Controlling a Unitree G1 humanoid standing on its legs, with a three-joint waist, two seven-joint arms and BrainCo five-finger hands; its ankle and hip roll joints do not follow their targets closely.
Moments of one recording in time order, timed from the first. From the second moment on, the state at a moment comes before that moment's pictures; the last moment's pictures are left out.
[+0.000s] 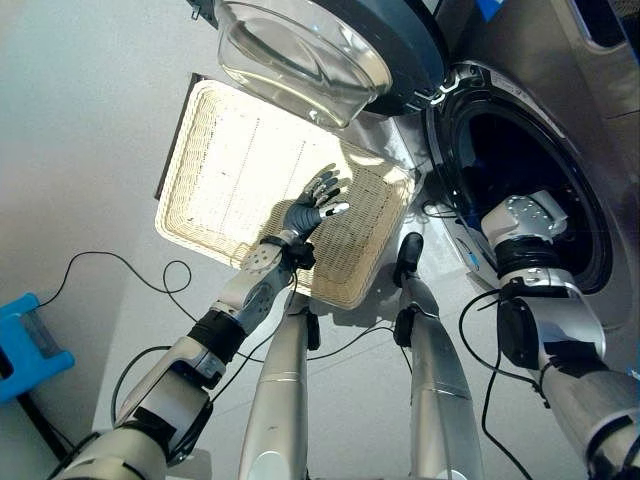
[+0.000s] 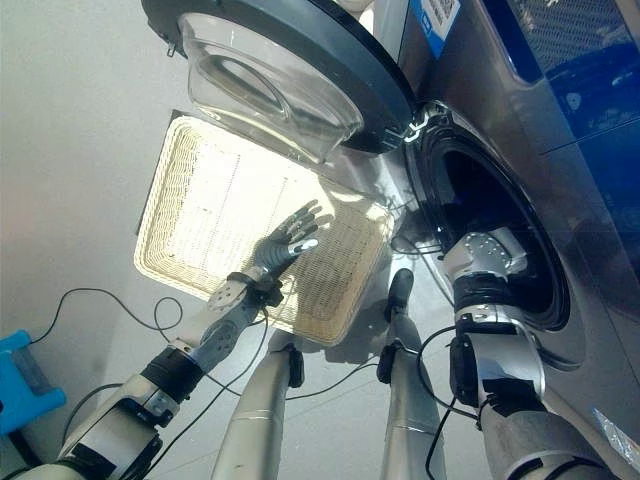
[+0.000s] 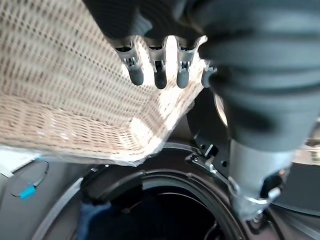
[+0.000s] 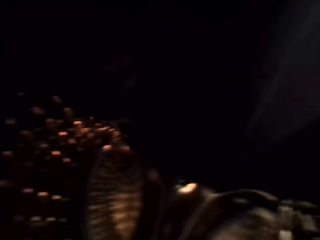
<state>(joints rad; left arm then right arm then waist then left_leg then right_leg) -0.69 0.38 -0.51 0.41 -0.84 -0.07 0.01 -1.08 -0.41 -0.23 0.82 1.98 -1.10 -0.05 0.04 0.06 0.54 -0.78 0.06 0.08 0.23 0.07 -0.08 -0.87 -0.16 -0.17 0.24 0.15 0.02</state>
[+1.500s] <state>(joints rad) -0.68 0.37 -0.56 0.46 -0.94 -0.10 0.20 -1.15 -0.57 0.04 1.21 0.92 -0.21 -1.04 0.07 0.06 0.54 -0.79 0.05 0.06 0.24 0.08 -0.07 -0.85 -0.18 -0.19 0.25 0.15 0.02</state>
